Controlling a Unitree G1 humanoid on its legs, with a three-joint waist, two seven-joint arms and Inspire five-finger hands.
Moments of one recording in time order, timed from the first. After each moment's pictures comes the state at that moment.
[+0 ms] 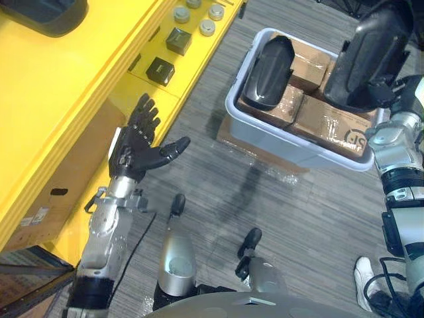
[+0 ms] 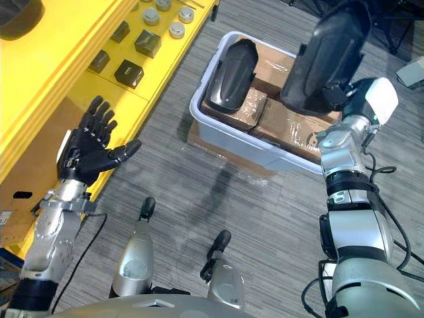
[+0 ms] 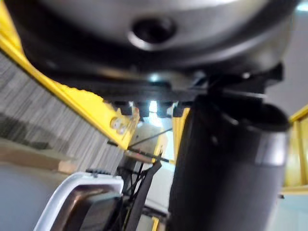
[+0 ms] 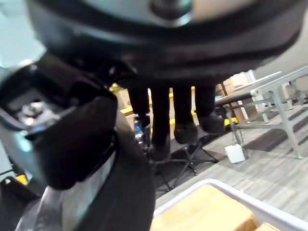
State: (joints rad) left arm -0.02 0.39 0.01 -0.08 -0.55 -0.17 -0.13; right arm -0.81 -0.74 0.10 0.87 -0.23 0.10 -0.54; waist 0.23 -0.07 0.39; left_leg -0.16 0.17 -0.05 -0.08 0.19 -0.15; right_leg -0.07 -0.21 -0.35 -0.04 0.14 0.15
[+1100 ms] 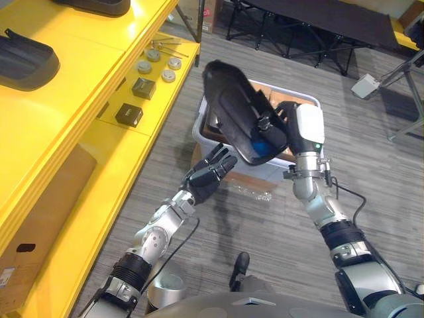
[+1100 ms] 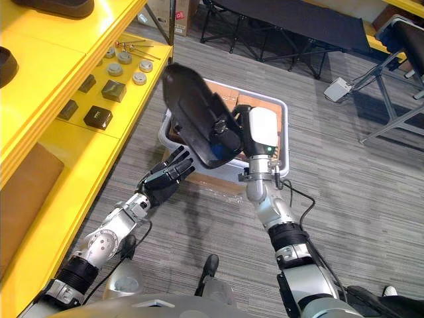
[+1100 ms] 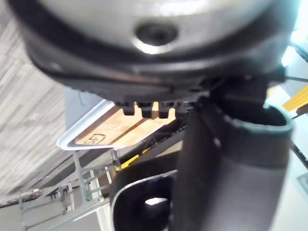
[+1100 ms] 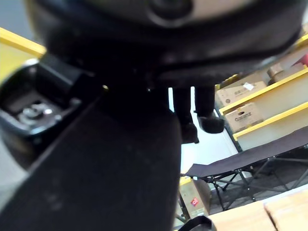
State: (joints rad) left arm -0.14 0.25 -0.36 0.23 -1.09 0.11 -0.17; right arm -0.40 -0.34 0.19 0.45 -0.73 -0.27 -0.60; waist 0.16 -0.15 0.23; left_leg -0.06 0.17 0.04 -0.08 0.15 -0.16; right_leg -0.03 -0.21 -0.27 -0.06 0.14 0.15
